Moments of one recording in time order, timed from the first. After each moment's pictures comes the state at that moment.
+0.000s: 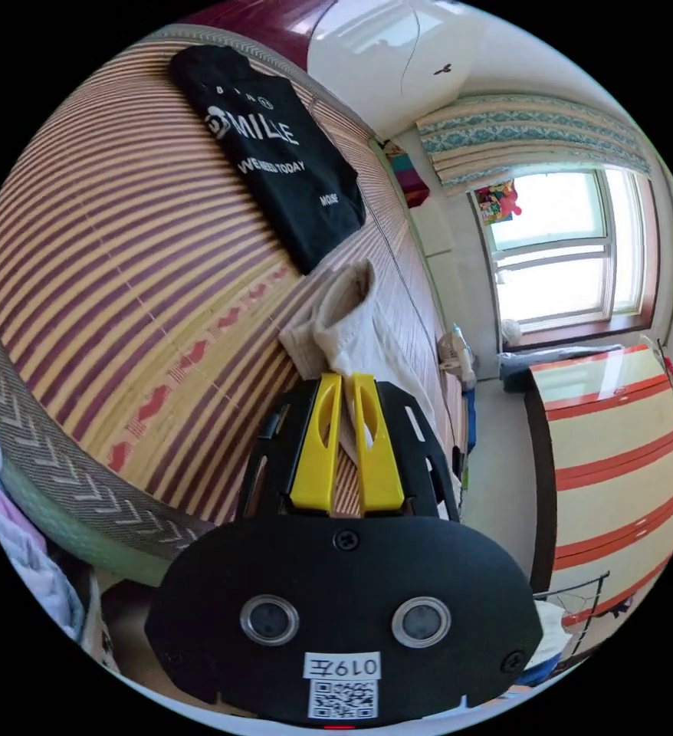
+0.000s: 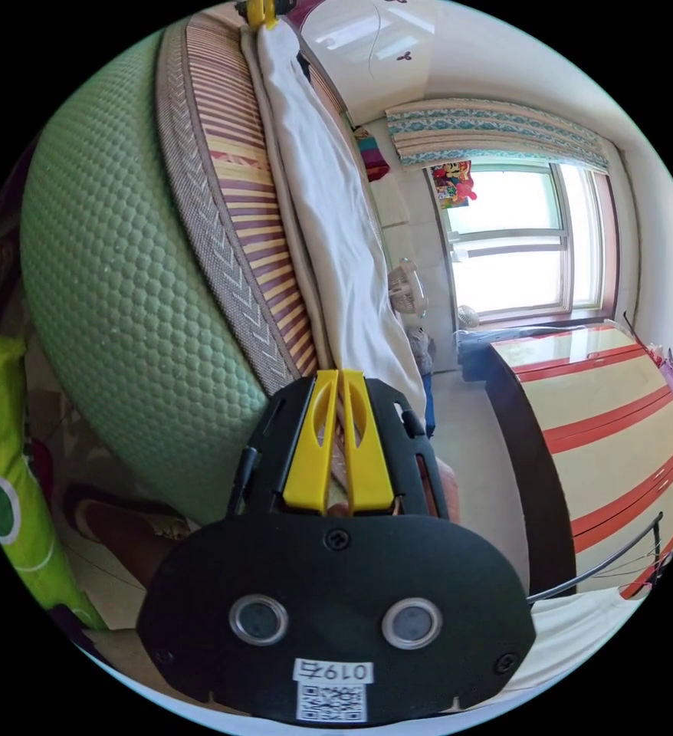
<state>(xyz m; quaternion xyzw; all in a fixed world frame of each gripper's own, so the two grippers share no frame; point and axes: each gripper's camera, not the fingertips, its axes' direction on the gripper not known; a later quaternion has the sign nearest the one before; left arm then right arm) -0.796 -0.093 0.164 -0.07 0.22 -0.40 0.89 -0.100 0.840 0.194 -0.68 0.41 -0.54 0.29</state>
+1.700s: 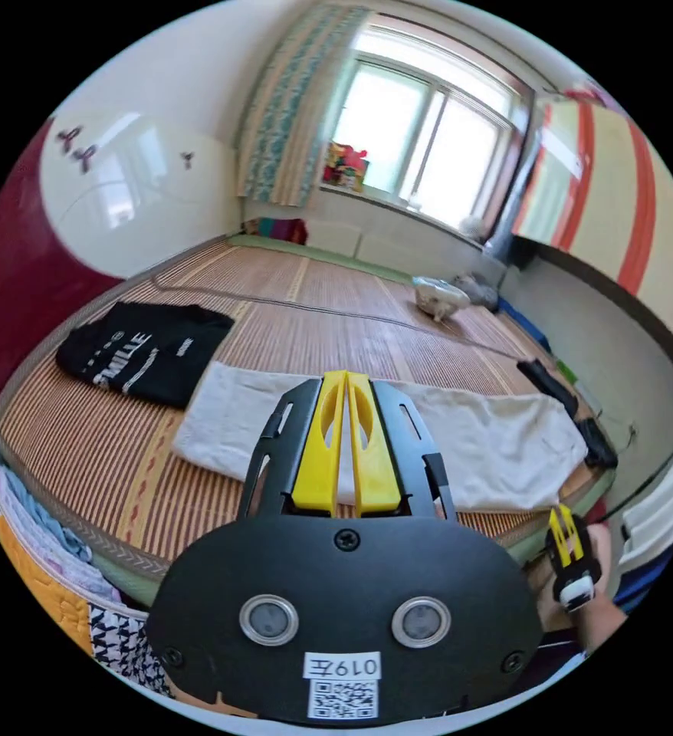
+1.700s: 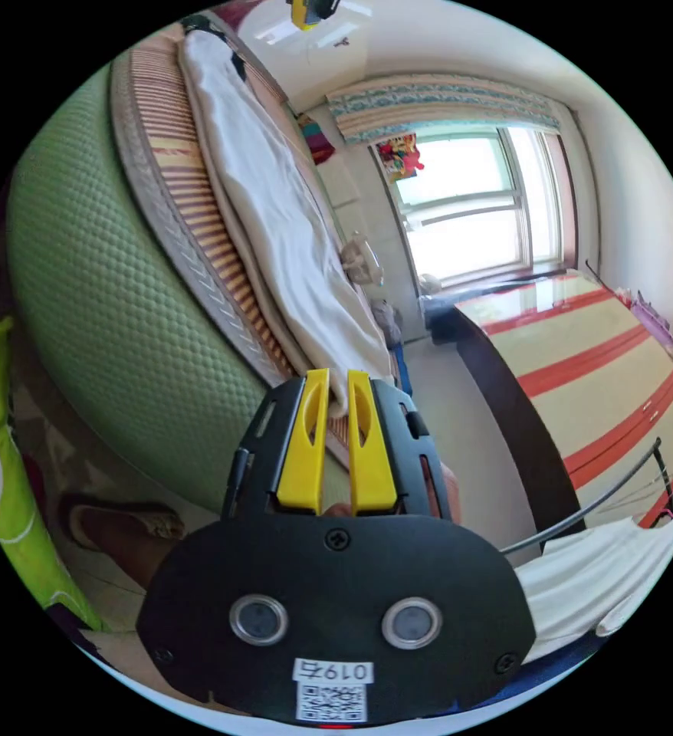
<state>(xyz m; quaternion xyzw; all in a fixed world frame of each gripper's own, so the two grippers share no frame) -0.479 -0.157 0.050 0.04 0.08 0.01 1.00 -0.143 0.789 0.108 -0.62 0.50 -0.53 0.29</state>
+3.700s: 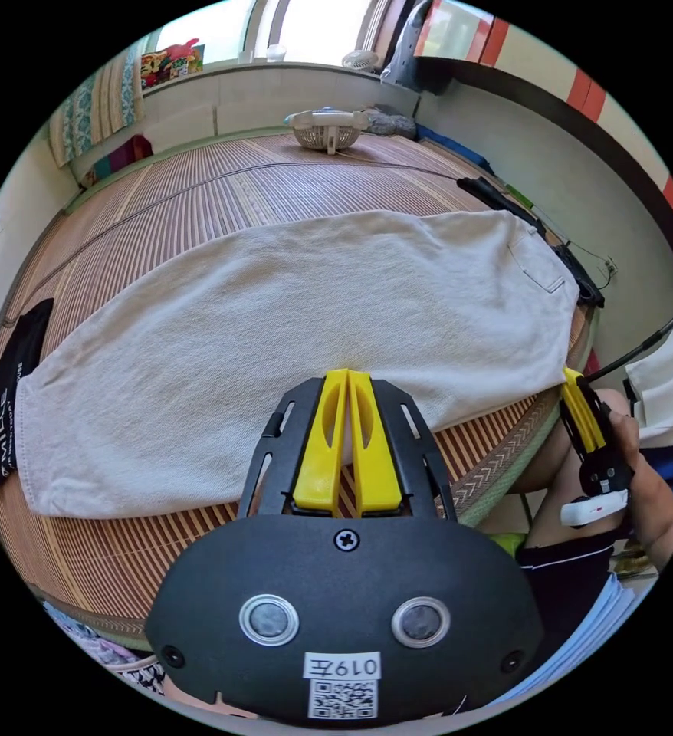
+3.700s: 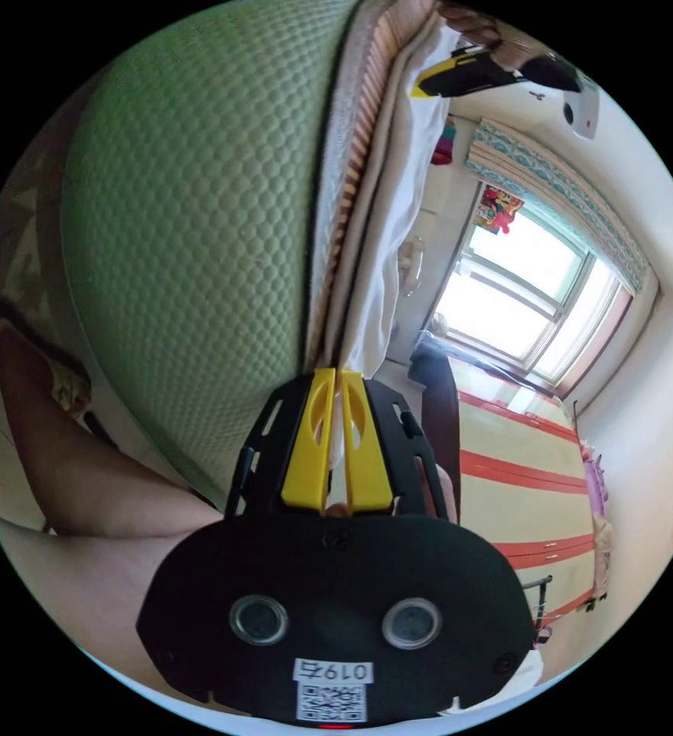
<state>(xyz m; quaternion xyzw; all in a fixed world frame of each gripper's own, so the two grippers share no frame) -0.327 -0.171 0.156 -0.19 0.15 0.19 0.95 -0.117 0.733 0.215 -0.70 0.34 -0.63 0.08</state>
